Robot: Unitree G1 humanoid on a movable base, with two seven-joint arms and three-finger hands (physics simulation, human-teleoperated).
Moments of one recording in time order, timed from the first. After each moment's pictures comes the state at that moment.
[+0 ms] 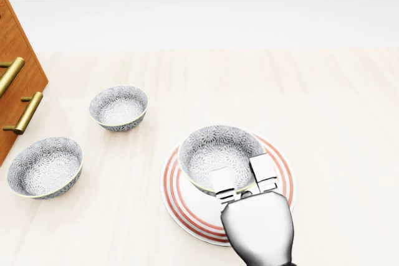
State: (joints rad) left arm 0.33 -0.13 0.72 -0.26 -0.20 -0.09 0.22; right arm 0.16 -0.01 0.28 -0.10 -1.80 0.09 -0.41
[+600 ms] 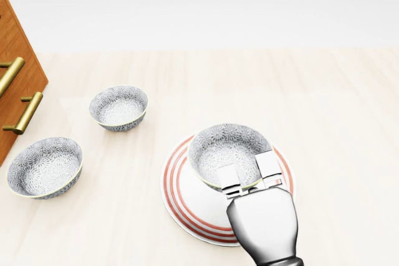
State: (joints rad) left arm 0.33 -0.13 0.73 -0.27 -0.20 -0.09 0.21; right arm 0.12 -0.01 0.23 -0.04 -1.85 0.09 -0.42
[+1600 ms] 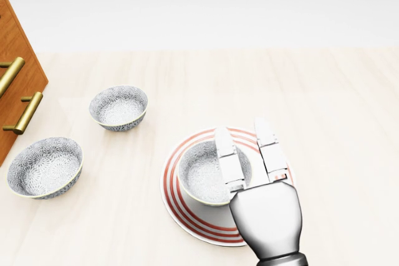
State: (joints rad) left arm 0.33 -0.13 0.73 -0.27 -0.21 -0.09 0.21; right arm 0.11 -0.01 0.22 -0.06 -1.81 0.09 -0.43
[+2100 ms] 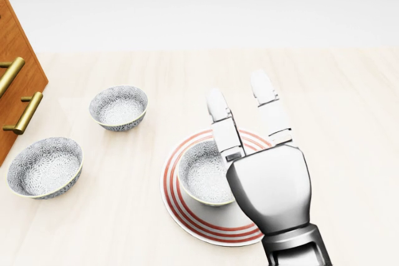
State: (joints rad) left arm 0.33 -0.13 0.73 -0.26 -0.20 -0.09 0.21; right arm 0.03 -0.10 0.27 -0.34 -1.94 0.09 -0.16
